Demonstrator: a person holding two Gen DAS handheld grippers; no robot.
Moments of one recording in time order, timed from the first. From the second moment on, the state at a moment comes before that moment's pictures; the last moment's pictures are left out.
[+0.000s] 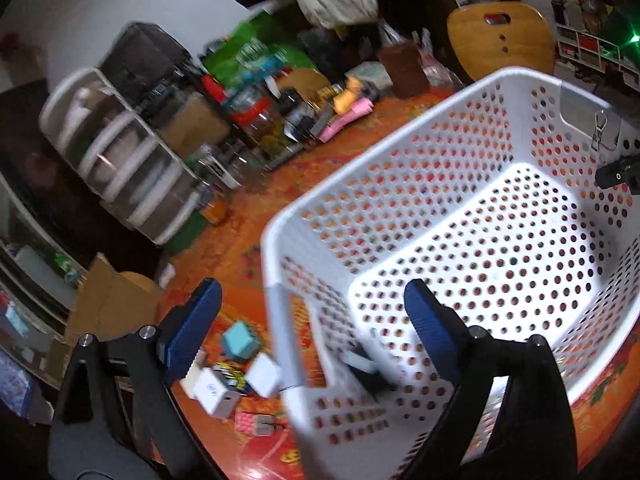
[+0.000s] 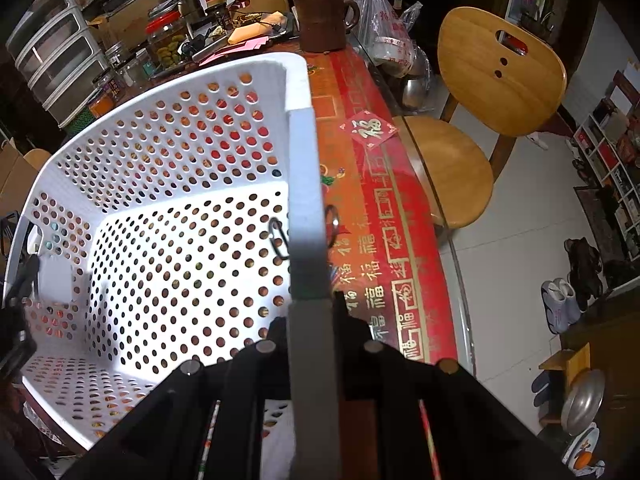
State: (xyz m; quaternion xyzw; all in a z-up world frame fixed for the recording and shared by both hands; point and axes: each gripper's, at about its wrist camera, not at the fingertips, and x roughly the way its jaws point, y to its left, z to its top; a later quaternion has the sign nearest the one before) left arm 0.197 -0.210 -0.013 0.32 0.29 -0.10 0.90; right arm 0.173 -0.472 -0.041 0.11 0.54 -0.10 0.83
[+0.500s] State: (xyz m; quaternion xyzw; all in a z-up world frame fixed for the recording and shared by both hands) left arm 0.237 -0.023 0.025 0.21 0.32 -0.01 0.92; right arm 0.174 -0.472 -0.040 0.11 0.54 -0.11 0.83
